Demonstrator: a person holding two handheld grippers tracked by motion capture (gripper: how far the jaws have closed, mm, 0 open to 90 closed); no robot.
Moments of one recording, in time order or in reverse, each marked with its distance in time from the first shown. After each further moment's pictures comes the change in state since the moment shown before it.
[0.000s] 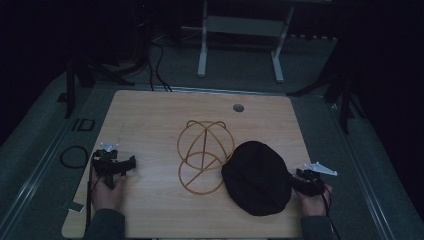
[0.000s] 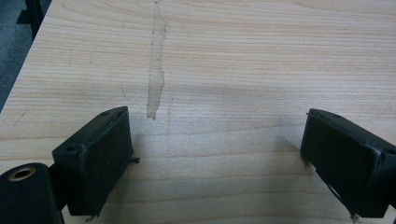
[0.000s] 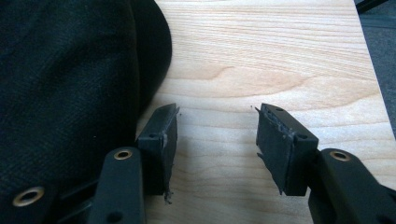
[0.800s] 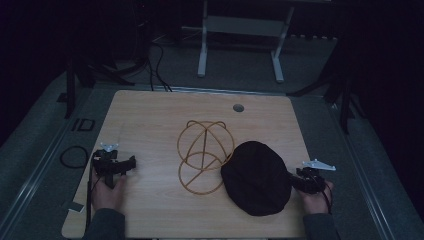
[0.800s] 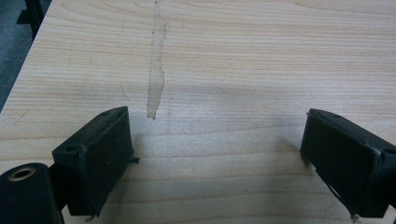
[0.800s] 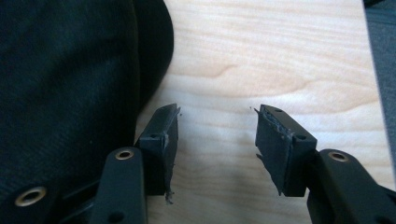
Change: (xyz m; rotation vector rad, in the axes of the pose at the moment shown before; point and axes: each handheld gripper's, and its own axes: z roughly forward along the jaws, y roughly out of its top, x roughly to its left) left arm 0.000 0.000 0.000 0.000 0.000 -0.001; right arm 0.001 0.012 -0.002 0.064 0.002 -0.047
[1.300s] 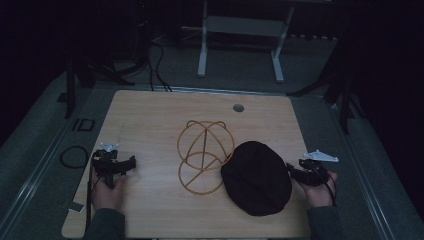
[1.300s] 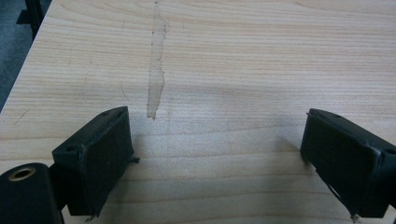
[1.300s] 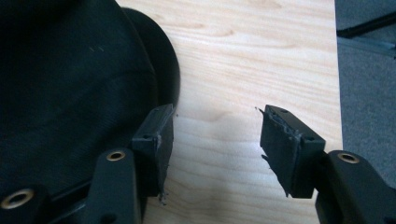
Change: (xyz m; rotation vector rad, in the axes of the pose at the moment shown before) left arm 0.000 0.000 0.000 0.000 0.000 0.001; right arm 0.005 0.033 -0.018 -0.030 -0.009 -0.080
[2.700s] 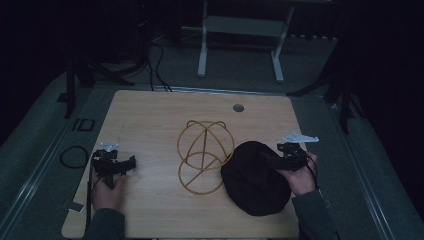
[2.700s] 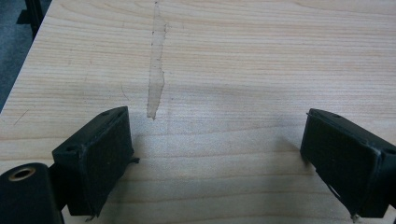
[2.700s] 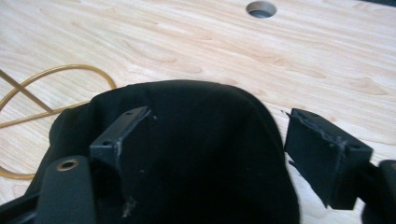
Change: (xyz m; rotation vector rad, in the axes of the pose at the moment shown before) left arm 0.000 0.000 0.000 -0.001 0.000 -0.001; right arm 0.061 0.068 -0.005 -0.034 0.218 -0.078
